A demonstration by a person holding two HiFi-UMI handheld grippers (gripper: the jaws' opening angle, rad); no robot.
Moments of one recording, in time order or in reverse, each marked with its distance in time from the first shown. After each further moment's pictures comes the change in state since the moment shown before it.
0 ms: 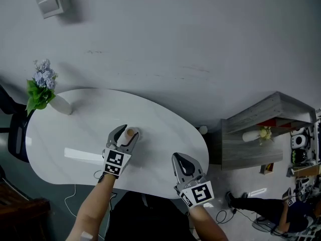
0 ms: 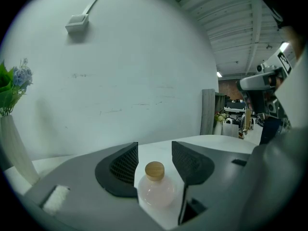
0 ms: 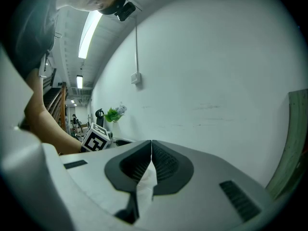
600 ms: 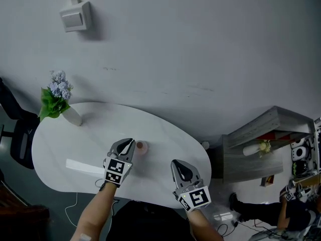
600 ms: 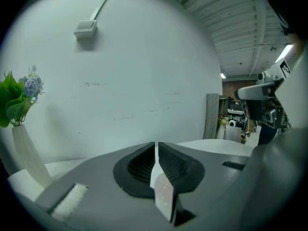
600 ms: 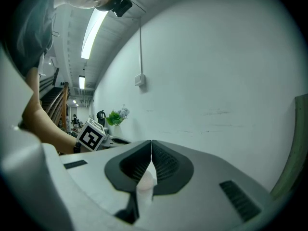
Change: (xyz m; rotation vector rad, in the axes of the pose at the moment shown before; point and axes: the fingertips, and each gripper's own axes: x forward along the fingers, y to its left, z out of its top) left arm -0.035 0.033 0.022 -0.021 0.000 0.039; right arm 0.025 0.025 0.021 -0.019 -0.030 0.015
